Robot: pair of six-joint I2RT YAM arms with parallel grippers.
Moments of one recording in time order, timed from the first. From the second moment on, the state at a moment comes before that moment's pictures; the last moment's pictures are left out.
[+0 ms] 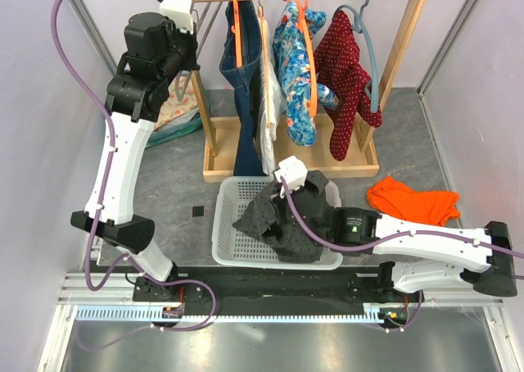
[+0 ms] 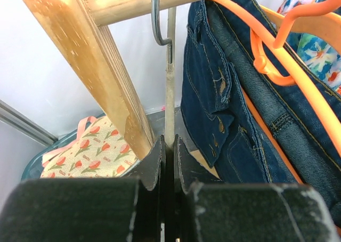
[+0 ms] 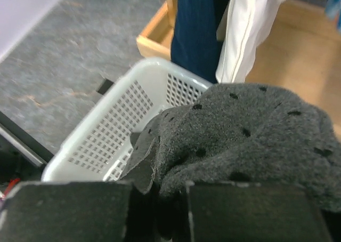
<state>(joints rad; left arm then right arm) -0.33 1.66 2.25 -0.73 -0.13 0.09 1.31 1.15 1.02 -0.26 0.65 0.38</state>
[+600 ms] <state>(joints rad) -0.33 1.73 2.26 -0.67 -0.21 0.10 1.23 1.23 0.73 -0.12 0.55 0.54</state>
